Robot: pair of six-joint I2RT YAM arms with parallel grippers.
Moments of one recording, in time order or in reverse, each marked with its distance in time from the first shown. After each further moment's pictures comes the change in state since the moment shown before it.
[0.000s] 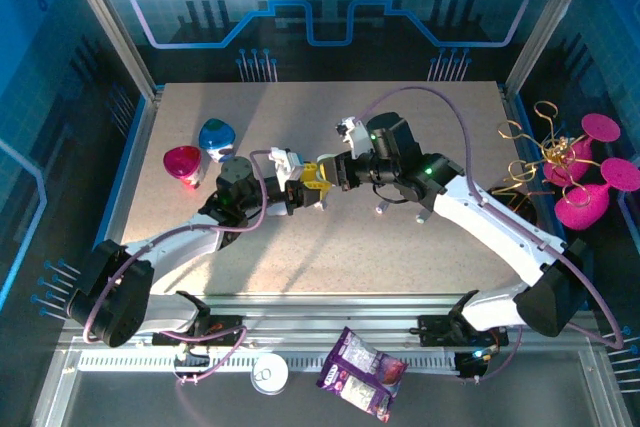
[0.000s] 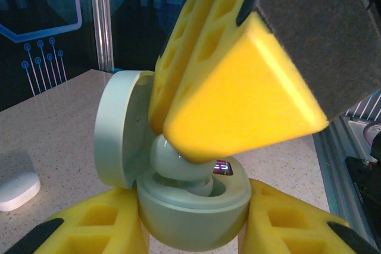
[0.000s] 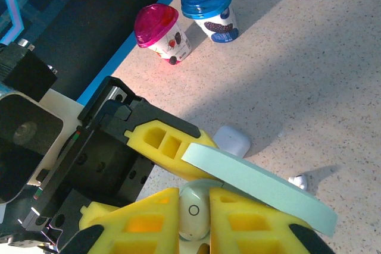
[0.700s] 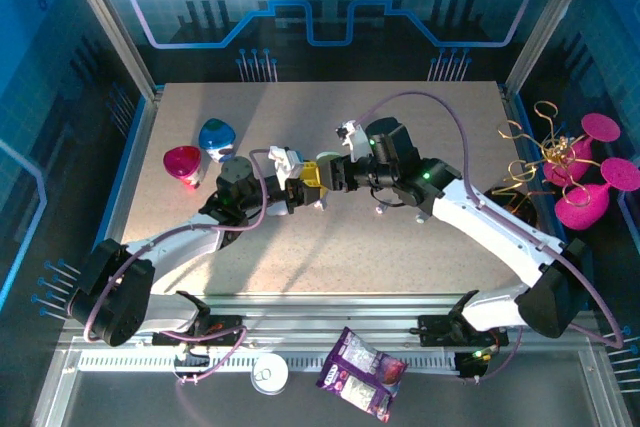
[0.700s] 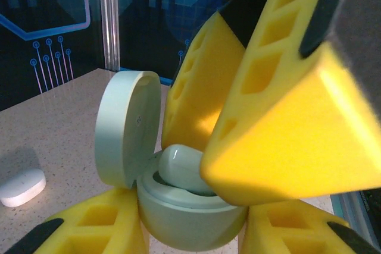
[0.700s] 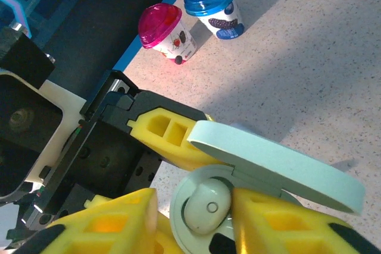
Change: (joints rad) left arm 0.000 0.005 0.000 0.011 -0.025 -0.018; right arm 0.010 -0.014 -0.051 0.052 -0.001 0.063
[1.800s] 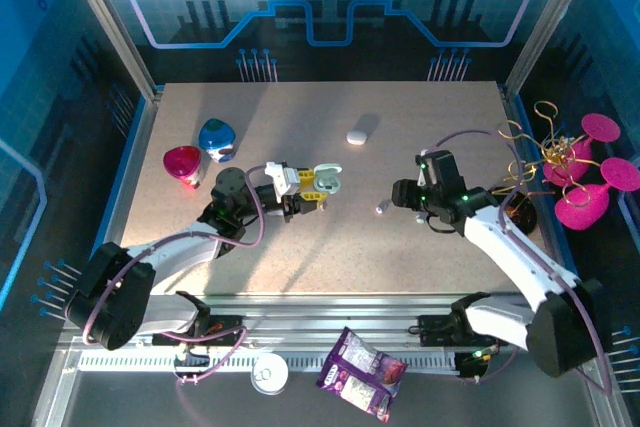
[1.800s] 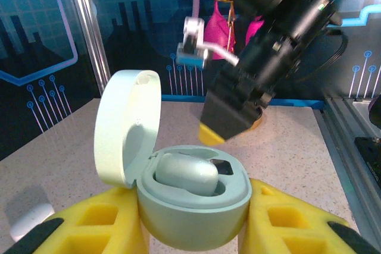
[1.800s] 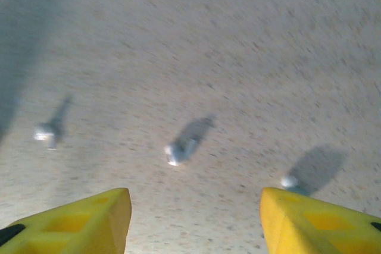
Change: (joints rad) left arm 0.000 -0.022 -0.092 0.141 0.065 0.152; right arm -0.356 -0.185 -0.407 -0.137 0.337 0.029
